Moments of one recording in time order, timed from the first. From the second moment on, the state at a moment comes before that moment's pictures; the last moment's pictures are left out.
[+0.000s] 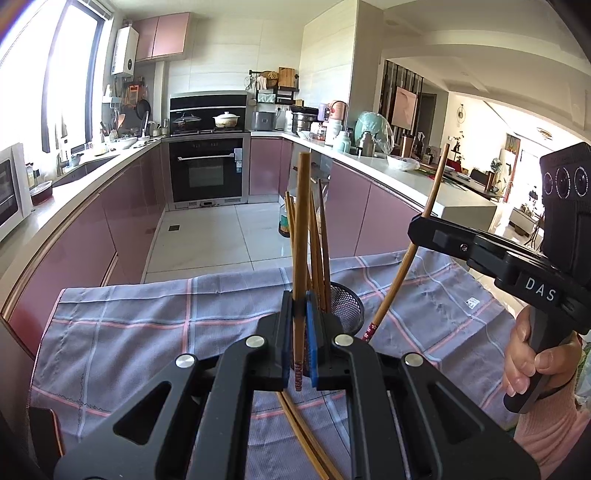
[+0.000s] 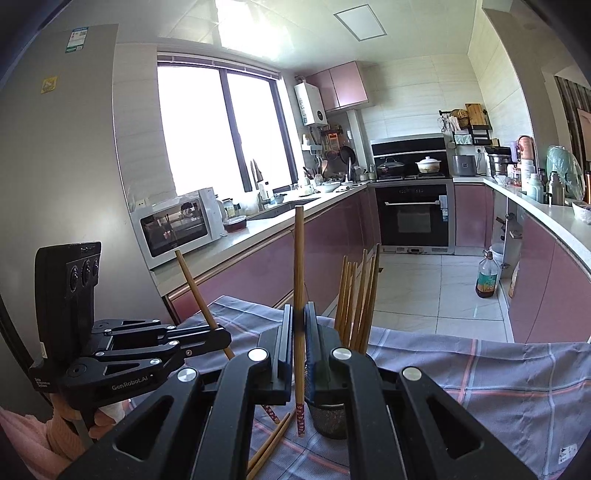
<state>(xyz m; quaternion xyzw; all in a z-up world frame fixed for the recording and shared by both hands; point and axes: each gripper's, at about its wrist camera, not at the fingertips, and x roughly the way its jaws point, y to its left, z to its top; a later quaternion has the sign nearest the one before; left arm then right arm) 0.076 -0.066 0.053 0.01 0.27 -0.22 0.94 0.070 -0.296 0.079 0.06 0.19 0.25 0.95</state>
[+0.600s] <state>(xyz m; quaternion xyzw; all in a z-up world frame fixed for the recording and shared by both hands) 0.091 -0.067 0.095 0.01 0.22 -0.22 0.95 0.081 -0.304 0.097 0.06 0.17 0.24 0.95</state>
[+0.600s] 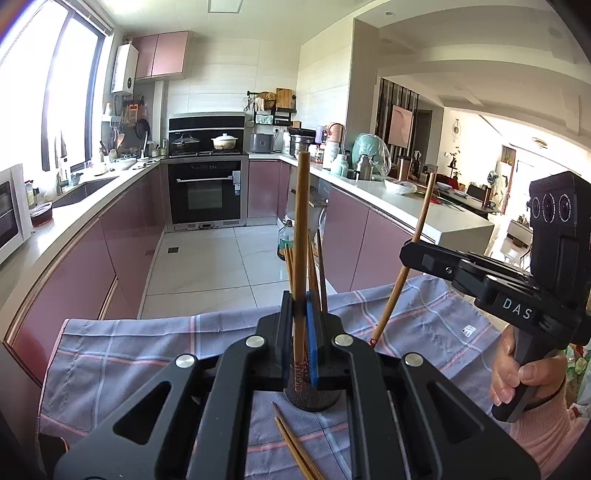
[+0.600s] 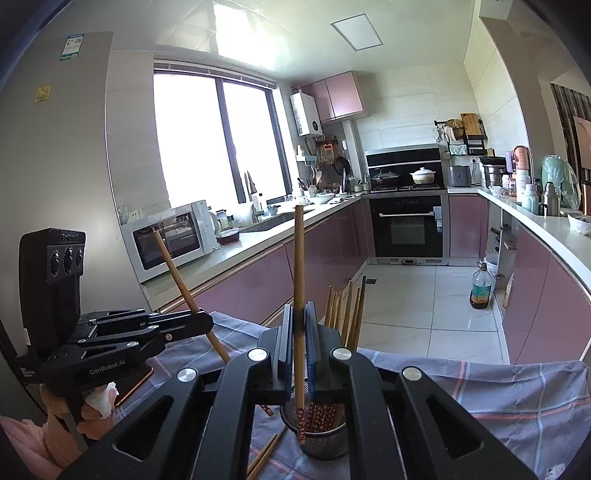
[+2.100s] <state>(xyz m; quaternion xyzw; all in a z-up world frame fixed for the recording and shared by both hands) 0.163 -0.105 0.036 0.04 0.33 -0.24 0.91 0.150 -0.293 0.042 0.04 0.28 0.22 0.93</state>
